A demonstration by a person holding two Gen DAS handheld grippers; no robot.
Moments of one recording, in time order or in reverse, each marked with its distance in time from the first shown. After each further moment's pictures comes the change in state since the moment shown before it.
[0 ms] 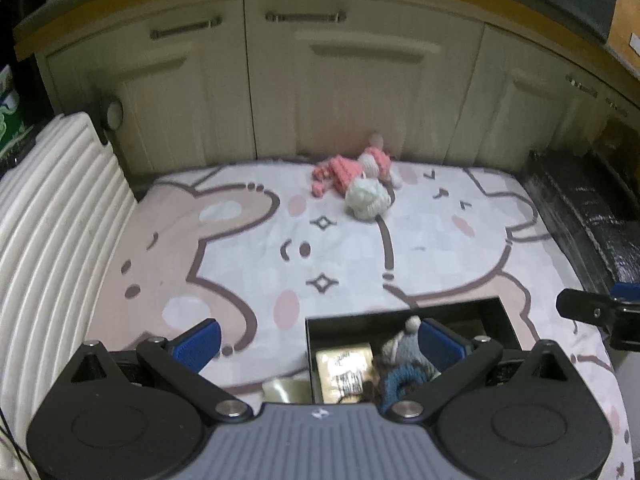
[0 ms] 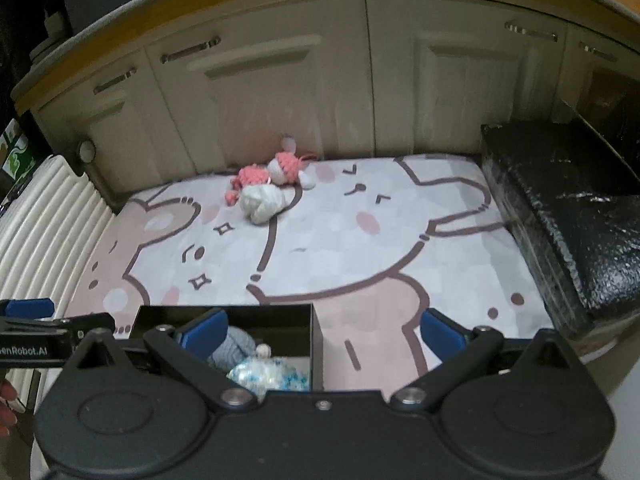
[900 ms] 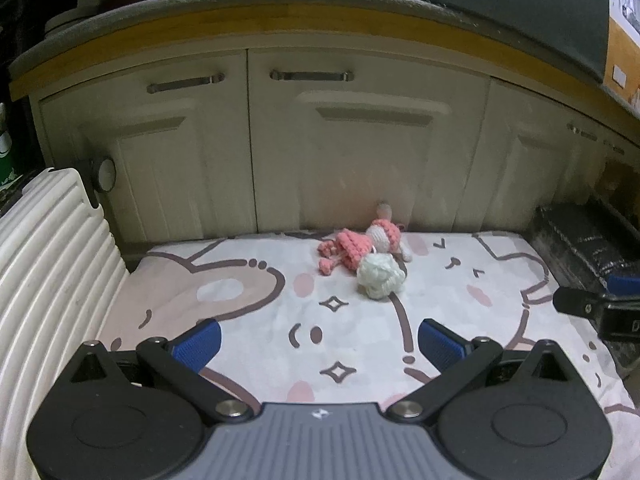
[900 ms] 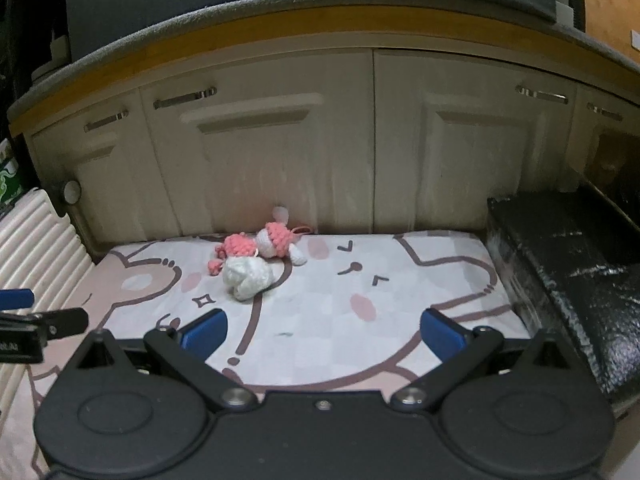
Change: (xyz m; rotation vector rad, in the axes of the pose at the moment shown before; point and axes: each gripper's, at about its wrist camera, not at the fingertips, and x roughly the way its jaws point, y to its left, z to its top) left arm 0.035 0.022 0.018 0.017 -0.224 -0.026; right arm 0.043 -0.002 0.020 -0.062 -0.228 -0.042
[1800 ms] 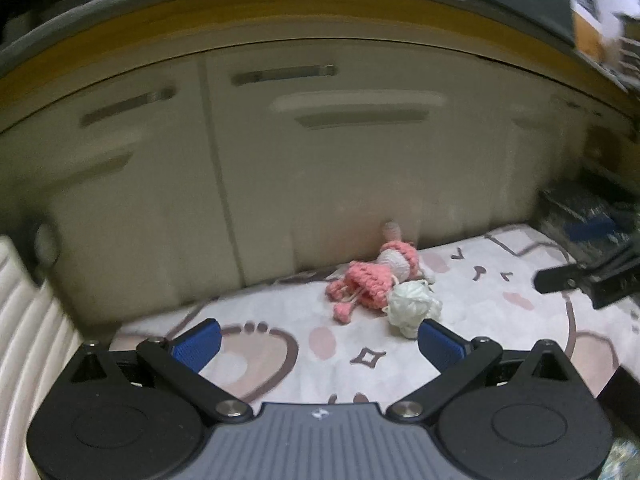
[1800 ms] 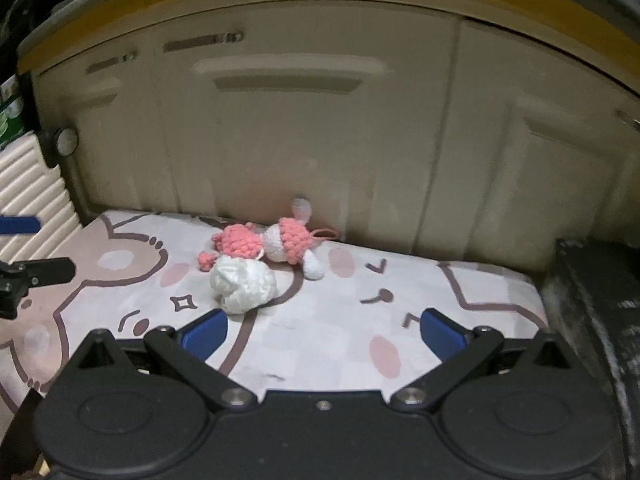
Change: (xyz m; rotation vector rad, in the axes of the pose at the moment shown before) left arm 0.092 0.037 0.015 0.228 -0.121 -0.112; right arm 0.111 0.011 0.022 -0.190 0.039 0.089
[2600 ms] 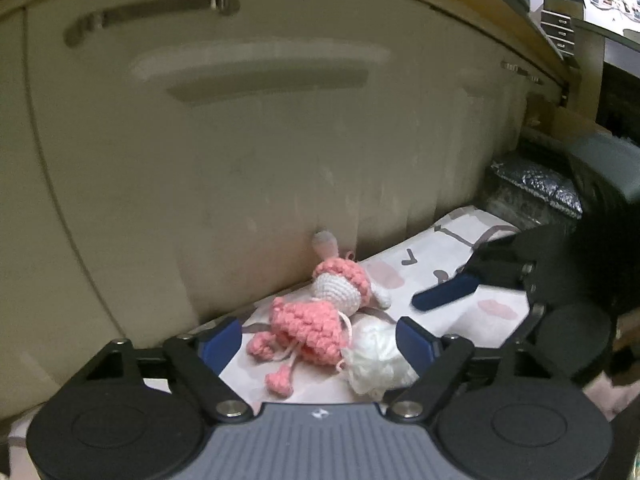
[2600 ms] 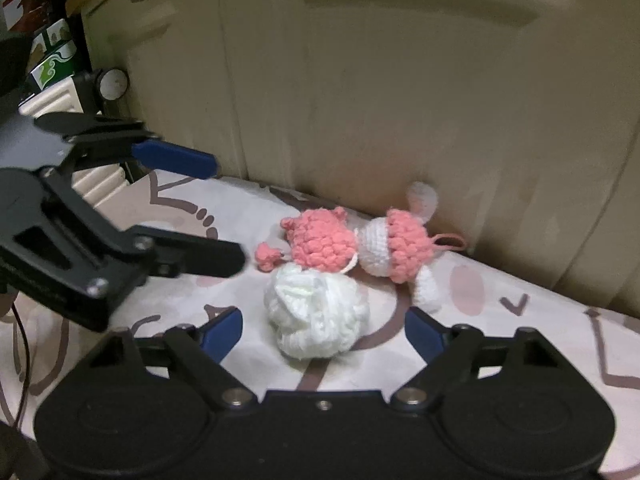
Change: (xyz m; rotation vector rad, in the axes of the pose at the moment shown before) left arm 0.128 -0.003 0.040 0.106 0.060 -0.314; right arm 0.126 0.036 0.019 -0.133 0.090 0.277
